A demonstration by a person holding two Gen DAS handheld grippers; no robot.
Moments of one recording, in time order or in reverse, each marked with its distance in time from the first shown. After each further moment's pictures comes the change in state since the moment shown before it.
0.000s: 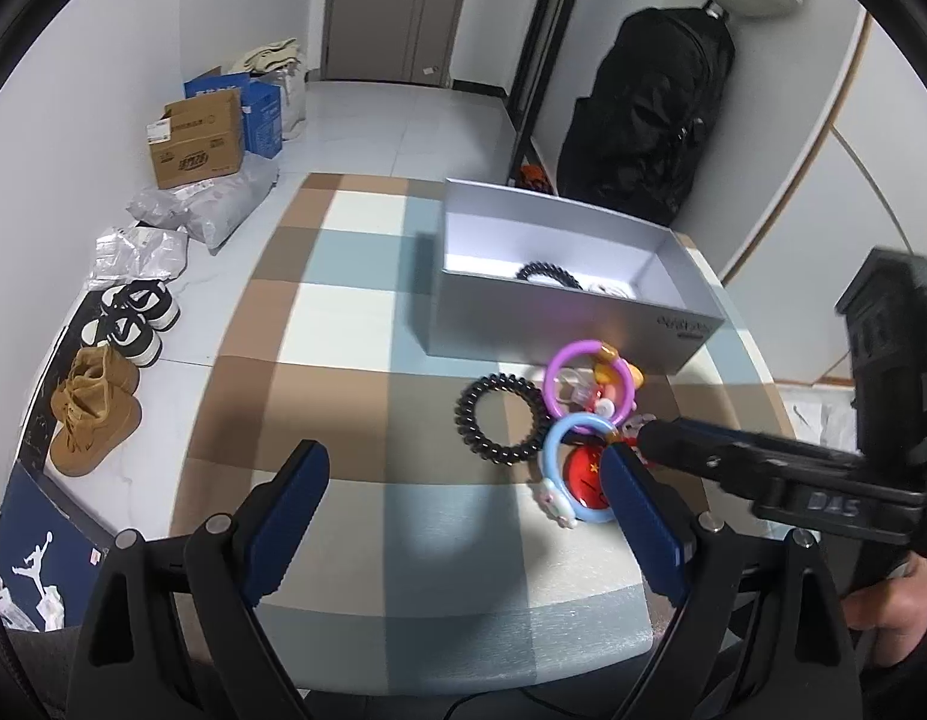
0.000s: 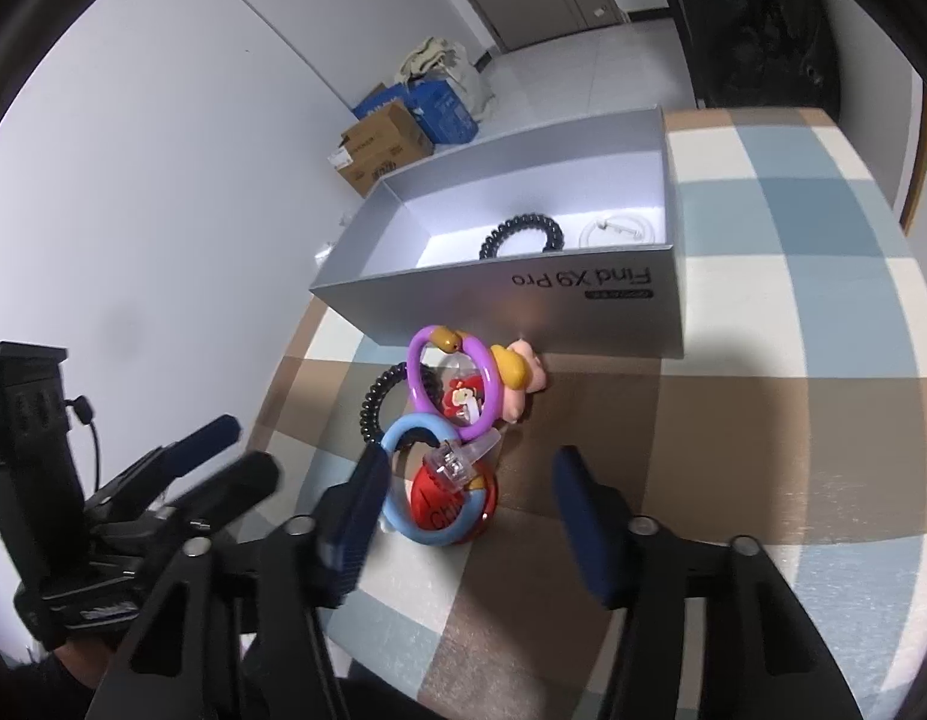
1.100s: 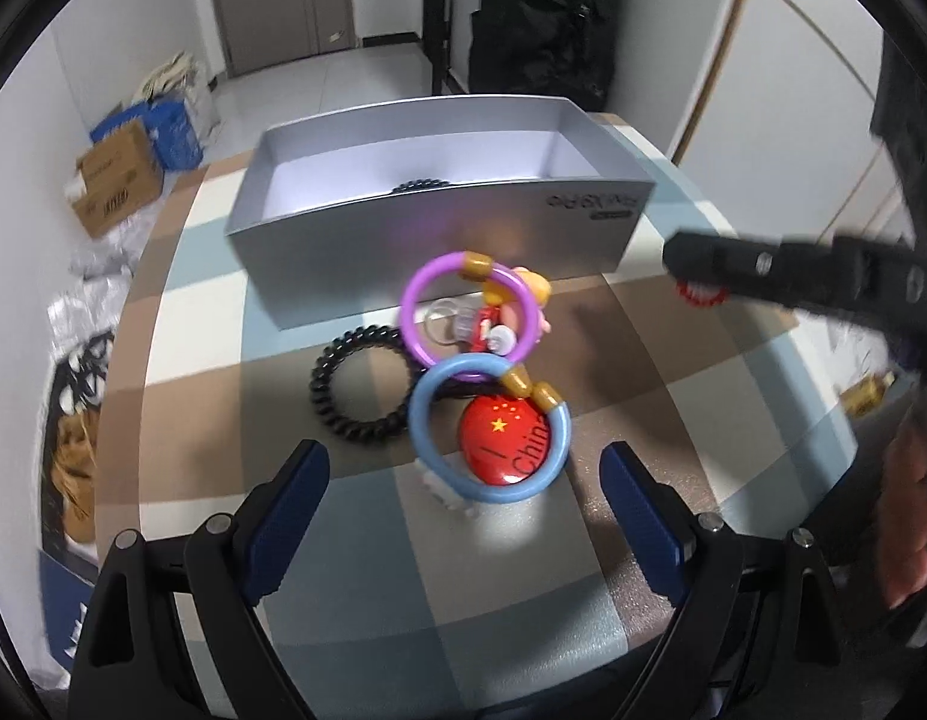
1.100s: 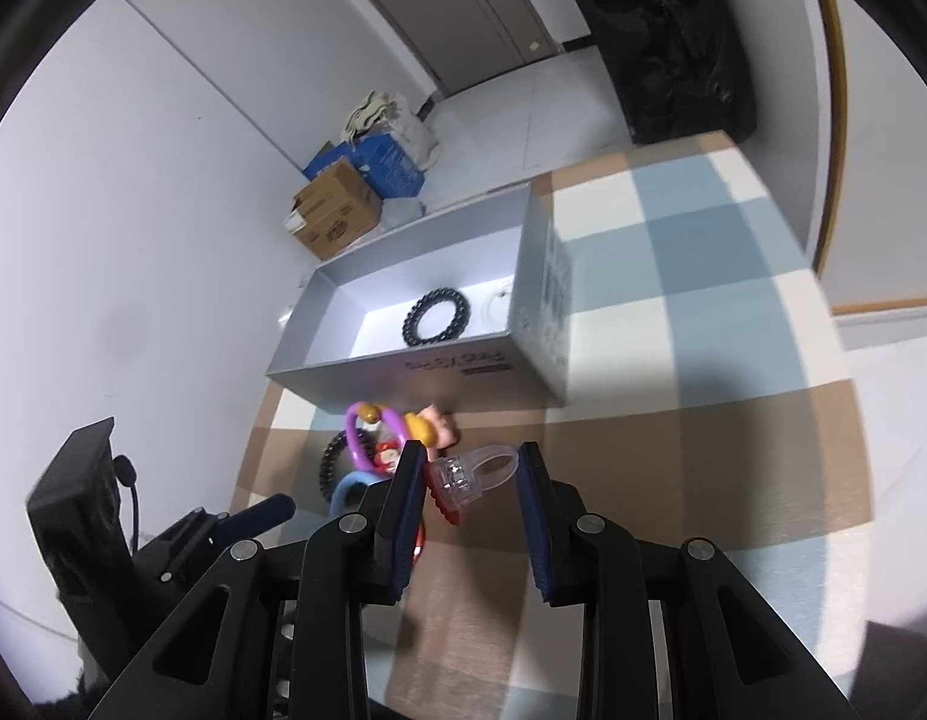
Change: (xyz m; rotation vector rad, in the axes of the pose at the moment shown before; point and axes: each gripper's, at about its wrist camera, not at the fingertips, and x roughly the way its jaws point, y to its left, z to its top) left arm 0.031 -0.055 -0.019 0.287 0.146 -0.001; right arm -0.050 -0.031 0.008 0.102 -0.126 -0.078
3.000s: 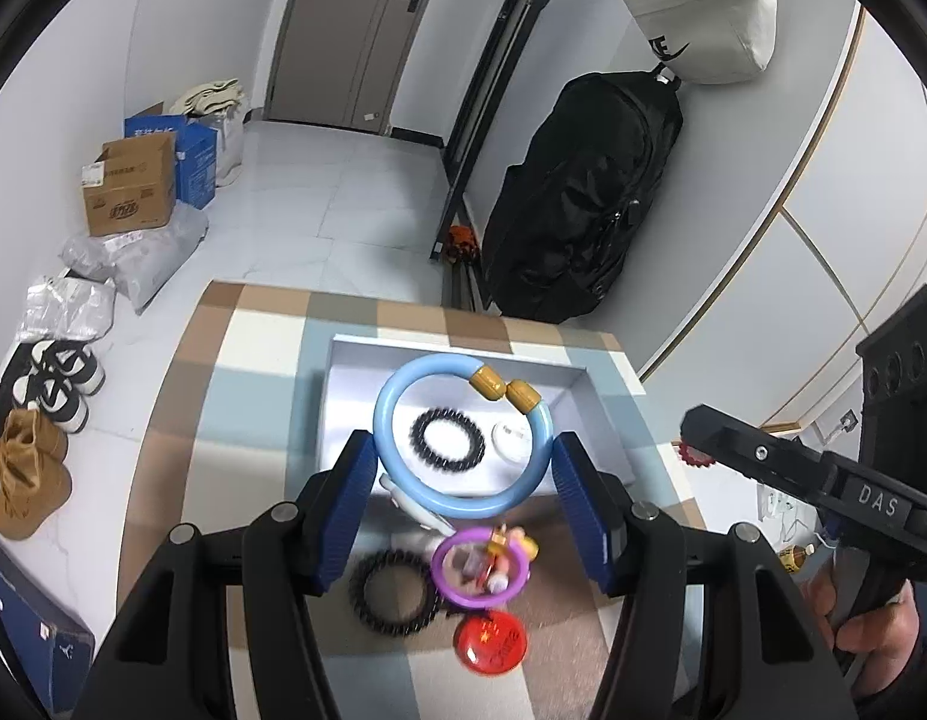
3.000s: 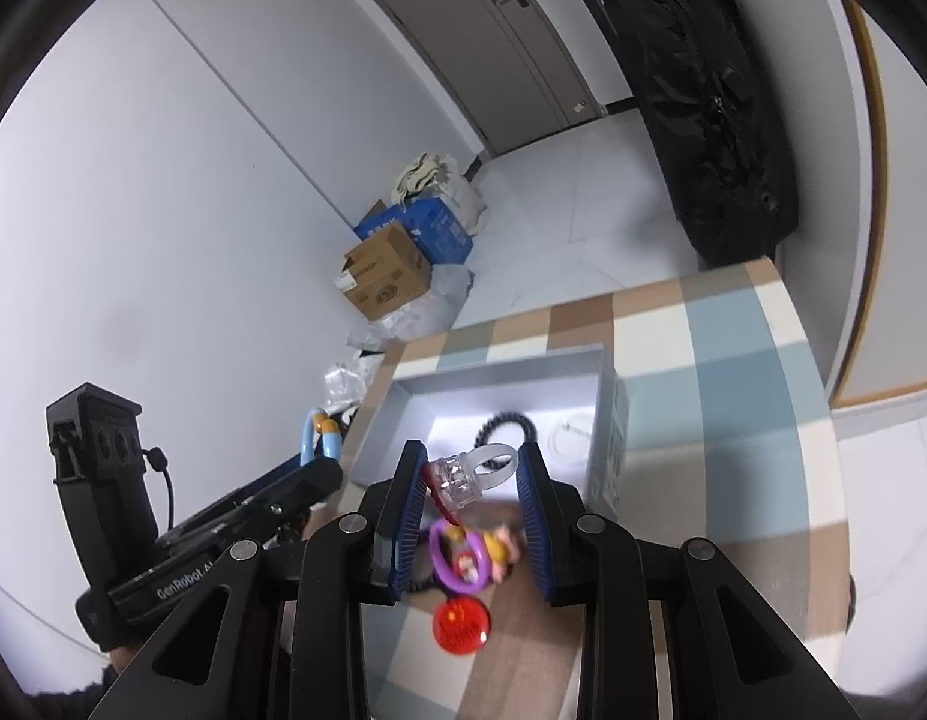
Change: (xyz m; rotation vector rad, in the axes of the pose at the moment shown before) left arm -0.040 0.060 0.065 -0.262 -0.282 -0.181; right arm -0.028 0.025 0.053 -0.050 -0.133 0.103
